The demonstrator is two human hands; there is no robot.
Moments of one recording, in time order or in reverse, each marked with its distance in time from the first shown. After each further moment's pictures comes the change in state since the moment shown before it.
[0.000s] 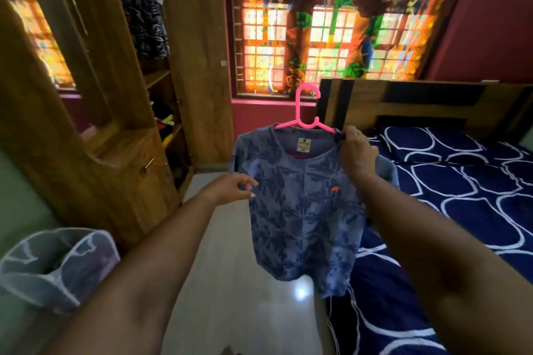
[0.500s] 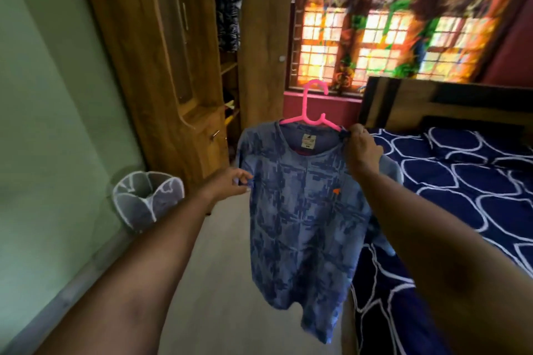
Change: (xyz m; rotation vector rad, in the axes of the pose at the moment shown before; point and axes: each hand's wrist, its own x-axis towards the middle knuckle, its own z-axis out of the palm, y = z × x) left_hand -0.320 -0.023 0.026 -0.106 0.198 -0.157; right_hand -0.222 -0.077 -0.104 0.114 -0.101 -0.110
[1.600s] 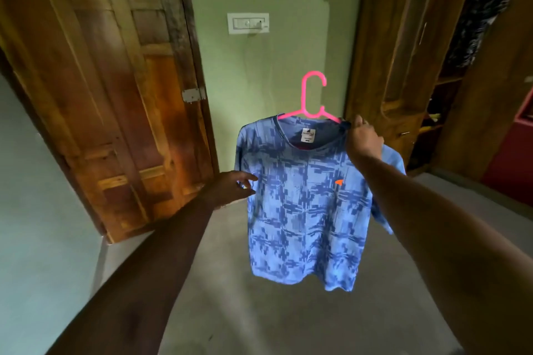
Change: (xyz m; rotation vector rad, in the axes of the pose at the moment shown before) left_hand -0.659 0.124 0.100 0.137 0.613 -0.484; right_hand -0.391 -0.113 -0.229 0.415 -0.363 -0.724
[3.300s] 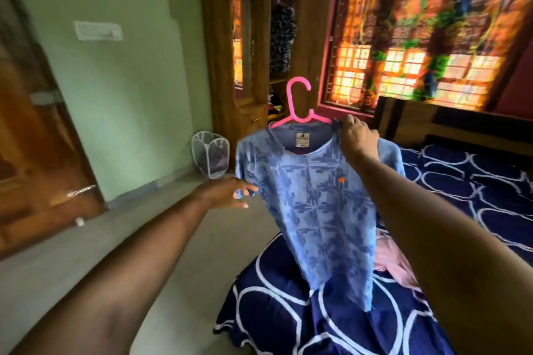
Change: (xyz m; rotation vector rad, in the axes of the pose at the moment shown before) left_hand -0.261 0.433 0.216 0.203 -0.385 0.448; right_hand -0.390 0.296 -0.429 -0.398 0.237 0.210
